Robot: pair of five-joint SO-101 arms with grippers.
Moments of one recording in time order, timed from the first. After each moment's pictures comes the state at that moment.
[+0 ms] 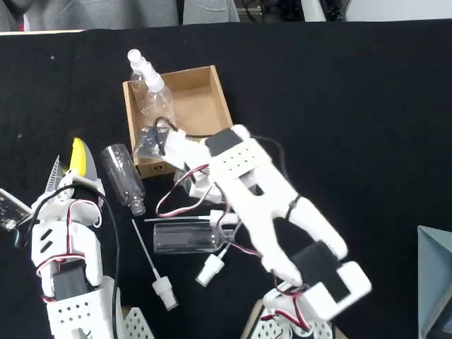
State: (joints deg) left arm -19.6 -103.9 93.2 26.0 33.4; right arm -30.8 -2.5 19.1 70.7 42.8
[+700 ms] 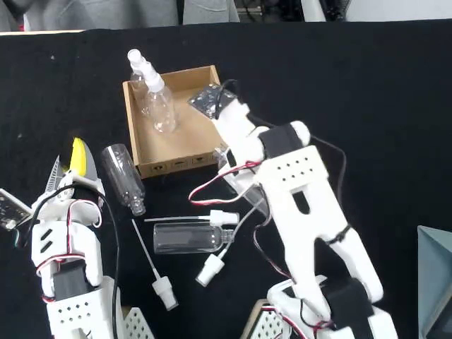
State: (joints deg) left arm -19.6 -103.9 93.2 26.0 33.4; right arm -20.9 -19.0 19.1 83.1 22.5
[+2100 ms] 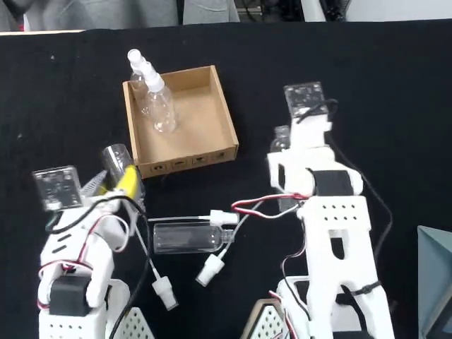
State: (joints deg) left arm -2.4 -104.3 77.1 58.5 11.2; right arm -1.6 -38.9 46.1 57.8 4.5
